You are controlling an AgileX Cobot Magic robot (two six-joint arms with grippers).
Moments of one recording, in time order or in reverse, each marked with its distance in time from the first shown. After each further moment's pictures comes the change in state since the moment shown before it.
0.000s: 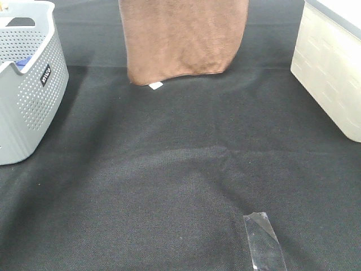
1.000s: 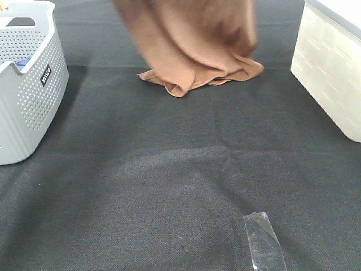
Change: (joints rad) left arm -0.096 -0.103 -0.010 0.001 1.403 0.050; right arm -0.008 -0.014 0.002 0.699 1.082 -0.472
